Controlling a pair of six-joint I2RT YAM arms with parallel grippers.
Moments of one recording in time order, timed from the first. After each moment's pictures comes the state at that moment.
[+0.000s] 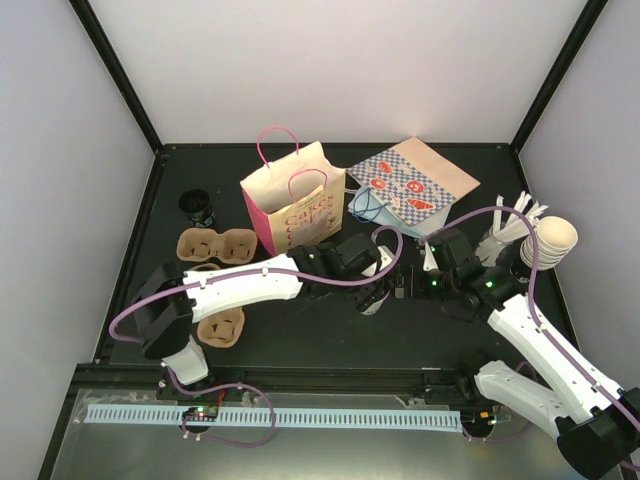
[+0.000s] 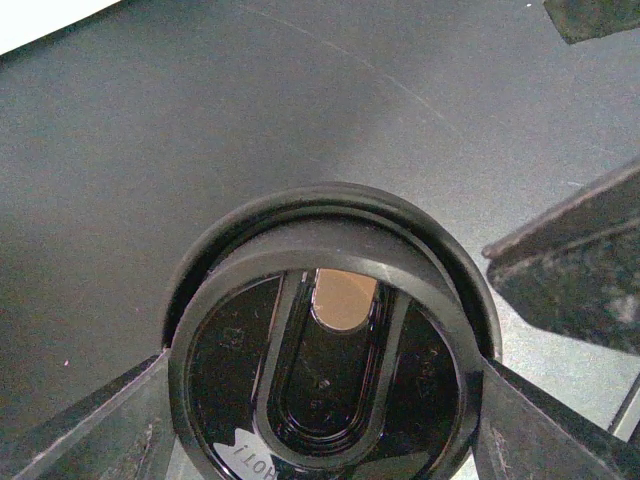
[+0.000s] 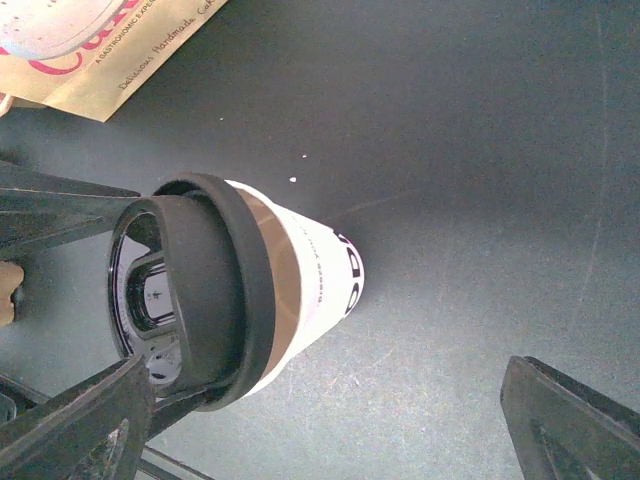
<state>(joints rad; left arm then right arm) -1.10 1.65 1.27 -0.55 -0.06 -0.15 0.53 0.89 0.79 -0.84 -0.17 0.53</state>
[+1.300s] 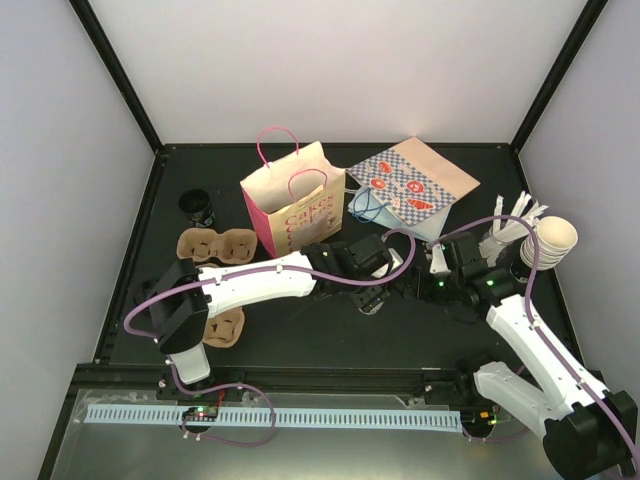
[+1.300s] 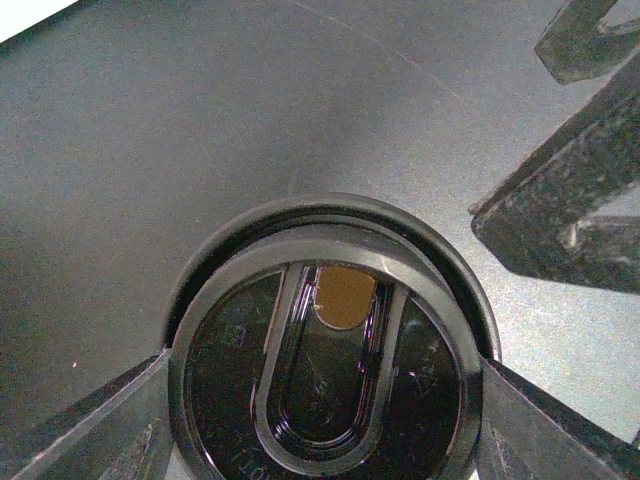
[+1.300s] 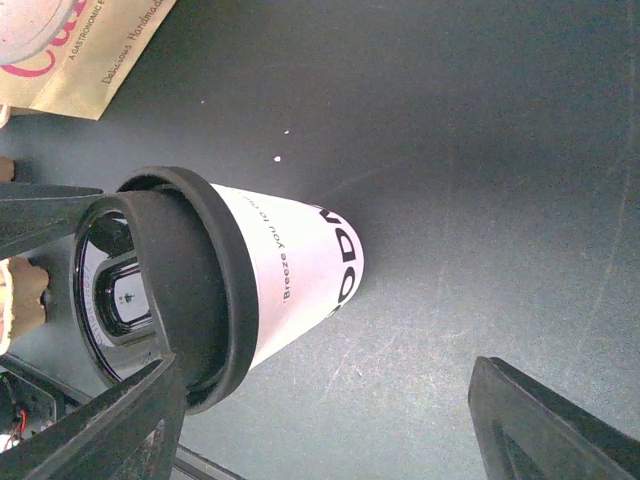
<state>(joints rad) -1.12 1.74 1.37 -0.64 -0.10 -0.13 0.37 0.90 0.69 -0.79 -0.34 0.51</state>
